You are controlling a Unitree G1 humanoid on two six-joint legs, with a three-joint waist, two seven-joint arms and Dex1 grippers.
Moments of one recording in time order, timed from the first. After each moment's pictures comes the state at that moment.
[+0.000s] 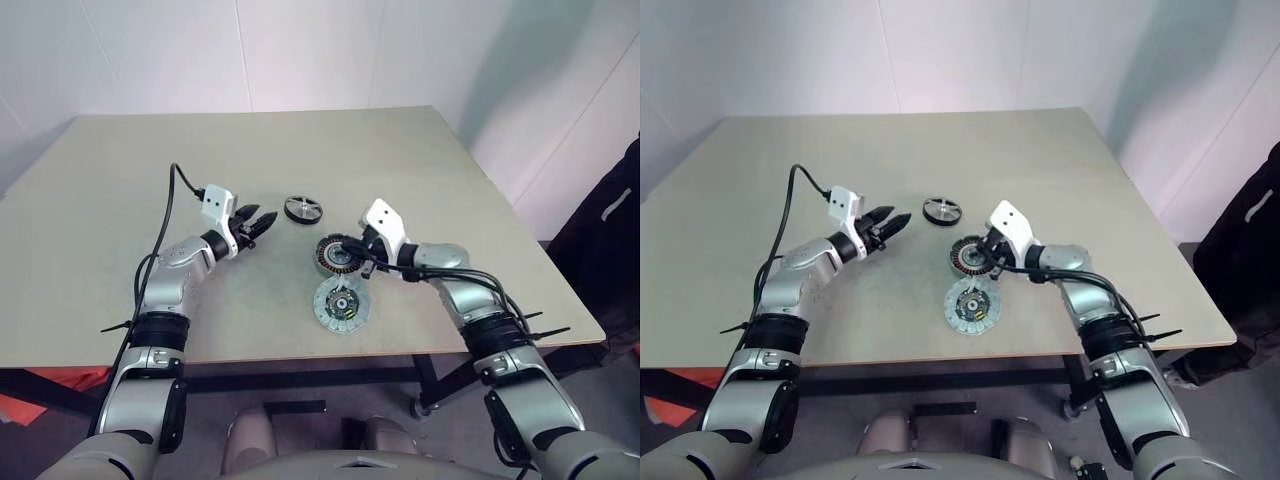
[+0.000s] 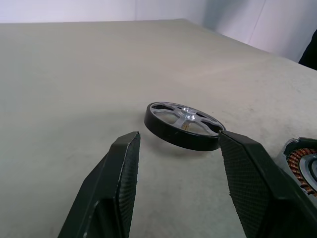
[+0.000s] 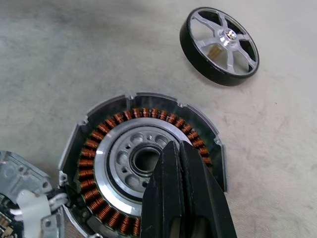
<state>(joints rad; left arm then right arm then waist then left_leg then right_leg) -0.53 0.28 0.11 0.42 -0.27 0.25 -0.67 -0.53 -0.37 0.20 0.35 0.04 0.21 0.83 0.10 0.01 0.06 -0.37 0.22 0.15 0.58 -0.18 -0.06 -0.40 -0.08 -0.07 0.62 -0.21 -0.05</state>
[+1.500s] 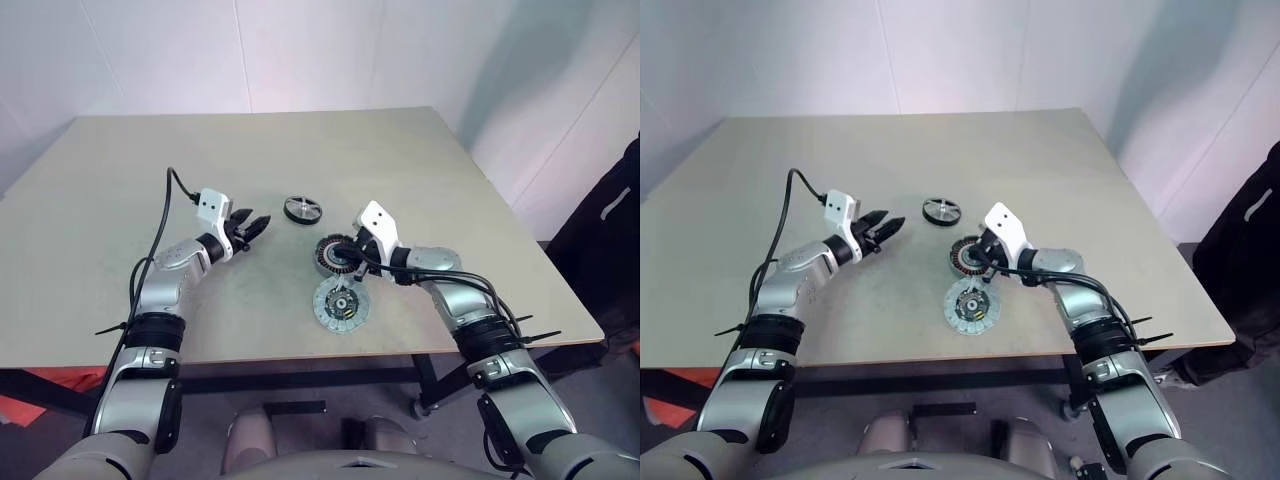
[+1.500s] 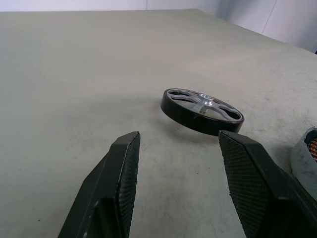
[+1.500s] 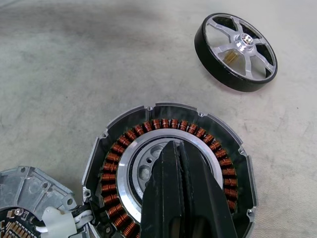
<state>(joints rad) -0.53 0.30 0.11 0.46 -0.26 0.24 -0.65 -0.52 -0.33 0.20 0.33 0.05 0.24 0.84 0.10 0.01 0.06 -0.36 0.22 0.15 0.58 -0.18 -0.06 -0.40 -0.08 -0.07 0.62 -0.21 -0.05</state>
